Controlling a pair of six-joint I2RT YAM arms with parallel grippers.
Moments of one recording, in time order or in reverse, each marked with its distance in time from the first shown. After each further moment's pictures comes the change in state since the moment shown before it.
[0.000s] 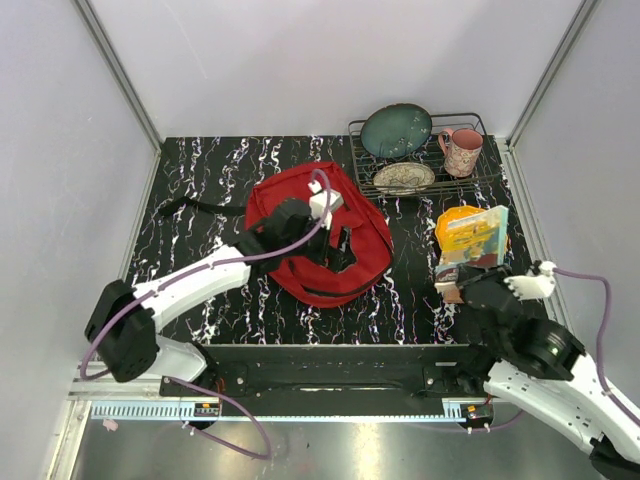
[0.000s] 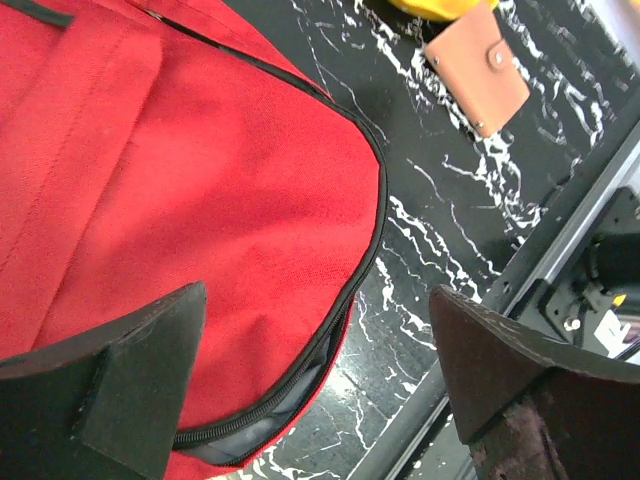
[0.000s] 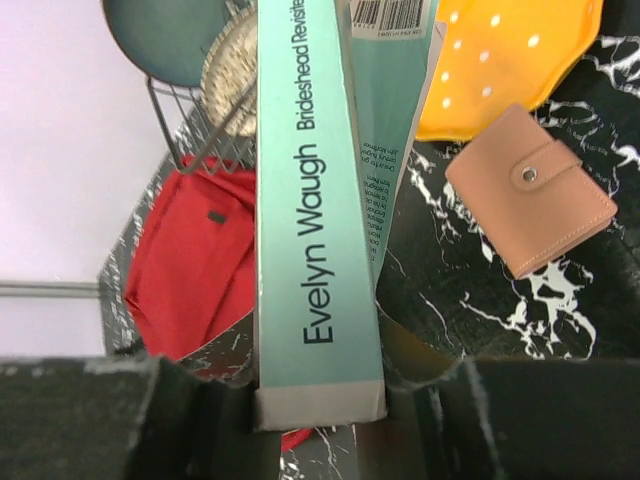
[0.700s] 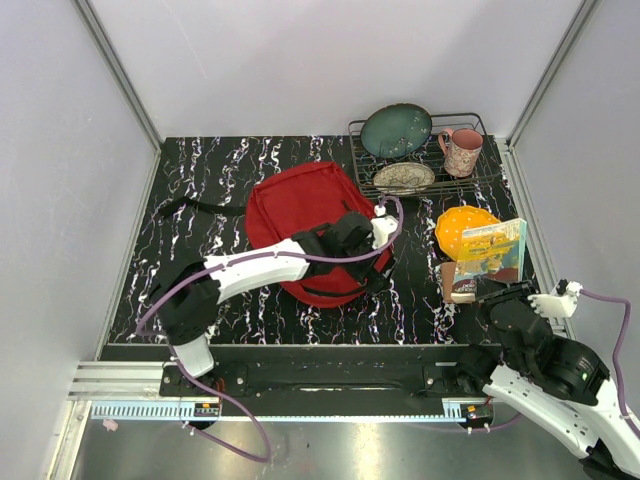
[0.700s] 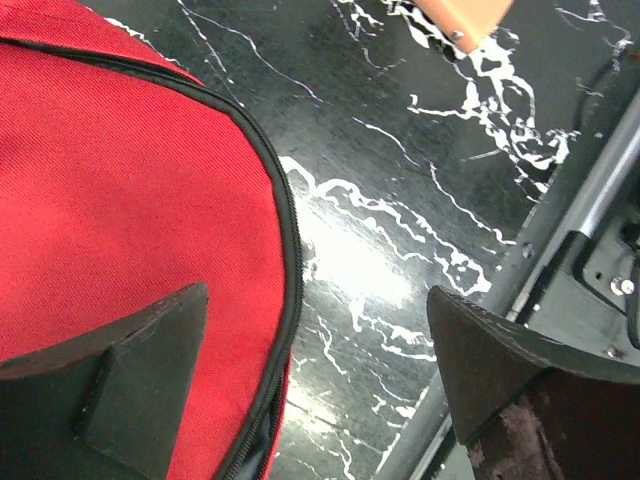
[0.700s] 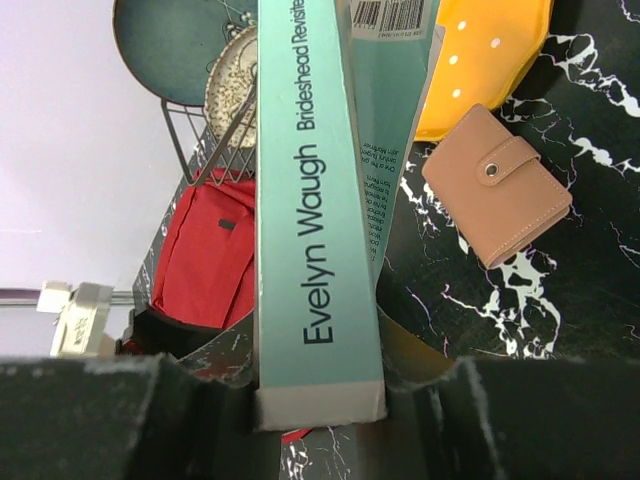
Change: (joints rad) left arm -0.208 0.366 0.253 -0.089 -0.017 0.141; right arm 0.000 -0.216 0.029 -0.185 0.018 0.063
